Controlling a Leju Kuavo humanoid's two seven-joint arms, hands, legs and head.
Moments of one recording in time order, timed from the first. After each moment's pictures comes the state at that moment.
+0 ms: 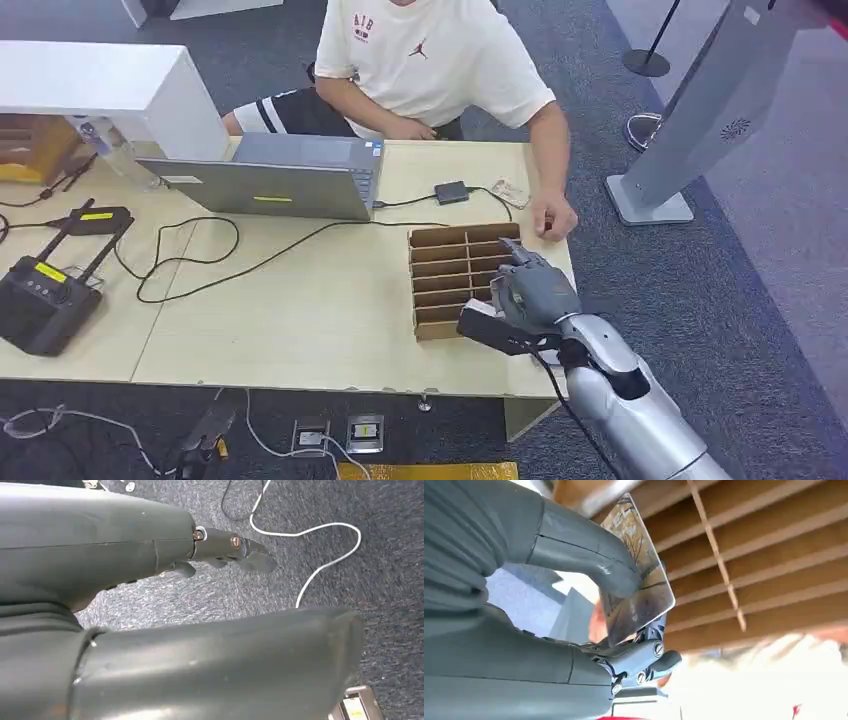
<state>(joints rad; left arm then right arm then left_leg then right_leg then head) -0.22 0.28 -0.84 -0.37 0.32 0.22 -0.13 -0.43 -0.28 0.71 -1.27 0.85 0.10 0.05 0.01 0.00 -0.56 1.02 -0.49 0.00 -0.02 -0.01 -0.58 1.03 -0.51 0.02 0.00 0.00</state>
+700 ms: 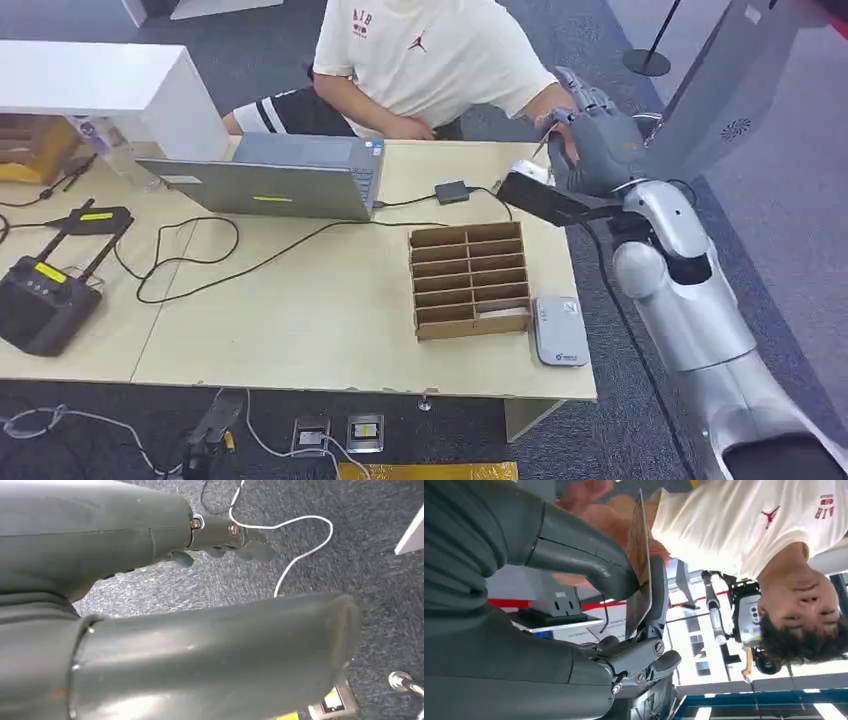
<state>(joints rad) -0.25 0.27 -0.84 -0.37 0.29 0.21 -0.16 -0.80 -0.26 0.56 -1.20 0.94 0.05 -0.10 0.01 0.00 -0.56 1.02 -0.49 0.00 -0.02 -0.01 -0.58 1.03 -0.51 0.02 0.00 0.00</state>
